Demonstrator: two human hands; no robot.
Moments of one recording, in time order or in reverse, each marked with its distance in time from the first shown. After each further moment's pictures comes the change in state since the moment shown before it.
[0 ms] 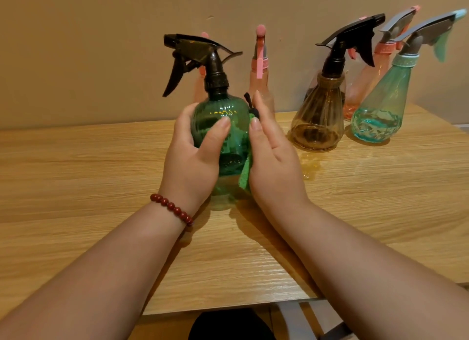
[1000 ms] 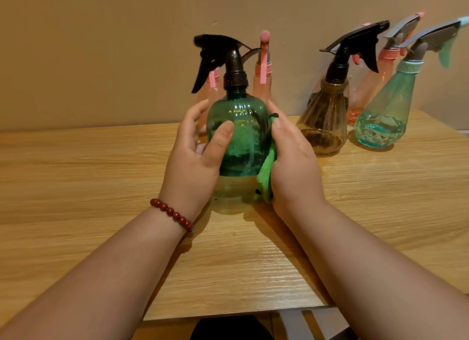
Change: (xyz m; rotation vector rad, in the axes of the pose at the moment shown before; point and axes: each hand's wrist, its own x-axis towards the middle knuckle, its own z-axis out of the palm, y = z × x) left_hand -0.002 0.006 -0.001 -0.046 -0.037 -0.019; right_hand 0.009 -0.001 -0.015 0.251 0.025 0.140
